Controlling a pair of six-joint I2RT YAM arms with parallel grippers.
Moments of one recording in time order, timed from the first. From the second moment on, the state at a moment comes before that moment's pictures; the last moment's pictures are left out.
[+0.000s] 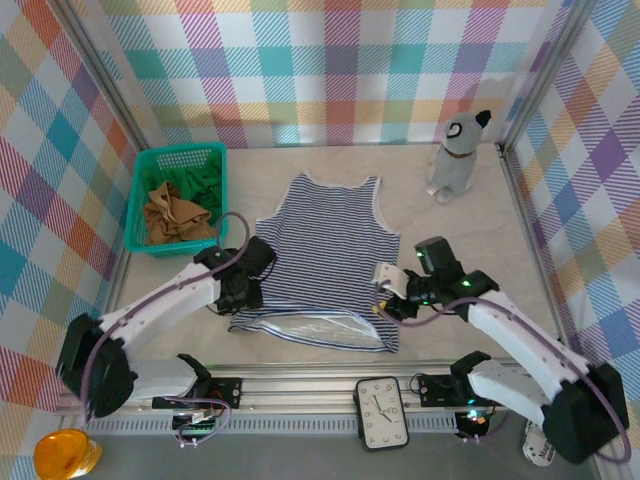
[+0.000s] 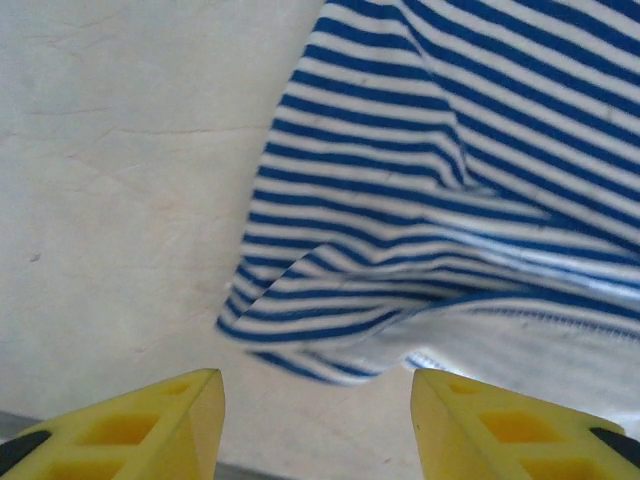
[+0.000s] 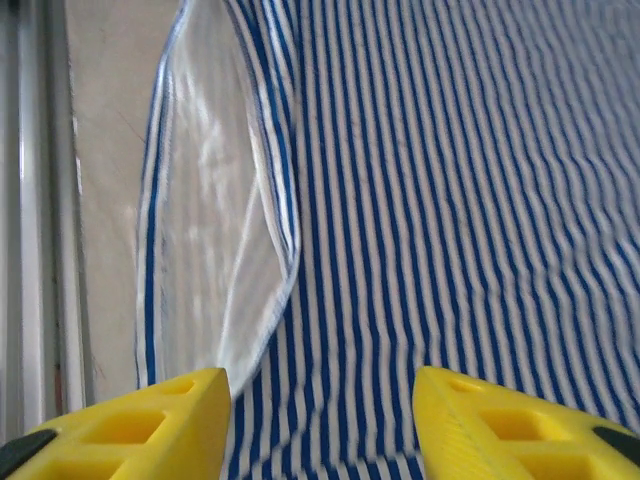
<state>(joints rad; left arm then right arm) -0.62 1.28 0.91 -1.10 -0.19 -0.84 0.51 1.02 0.65 -0.60 -0.55 -0.68</state>
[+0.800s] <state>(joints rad) -0.50 1.90 1.26 -0.81 0.06 -0.57 0.76 1.56 0.81 -0.53 -0.37 -0.57</state>
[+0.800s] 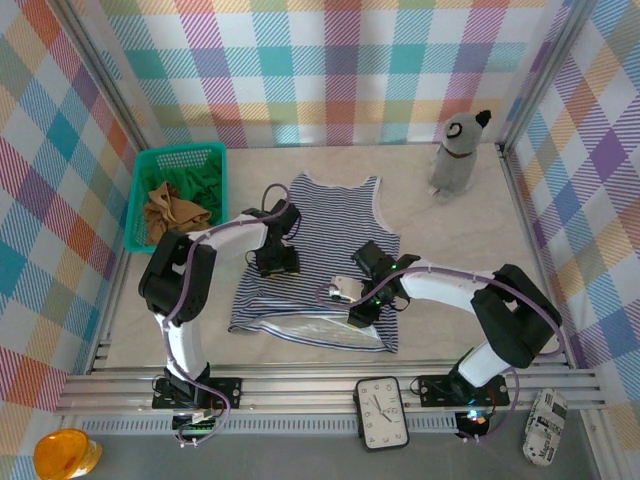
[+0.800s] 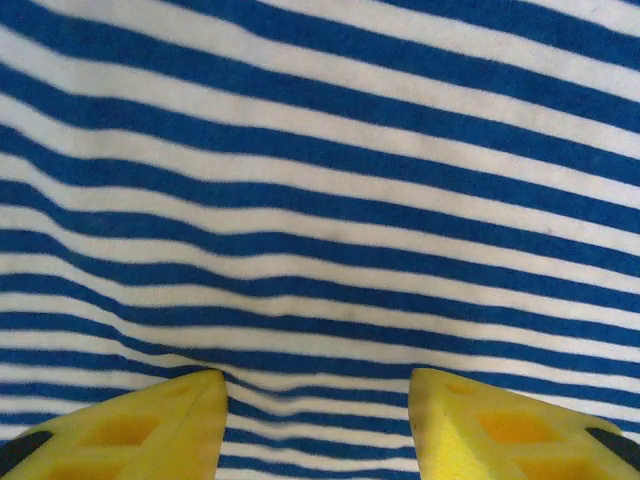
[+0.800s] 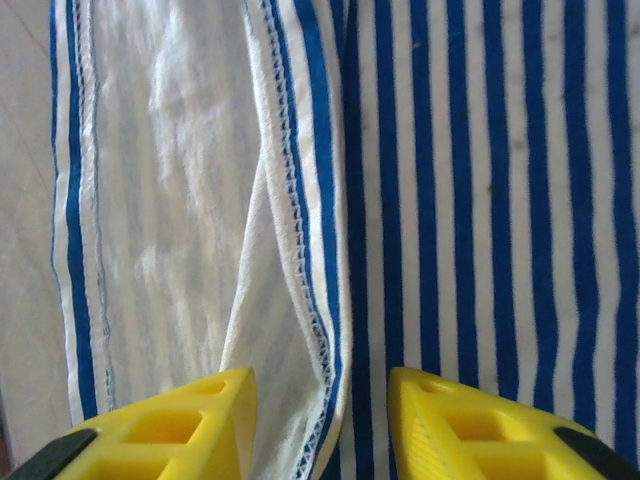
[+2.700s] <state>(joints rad) -0.67 1.48 0.87 -0.85 0.04 -0.94 0.73 1.34 0.72 -0.47 -0.11 -0.42</state>
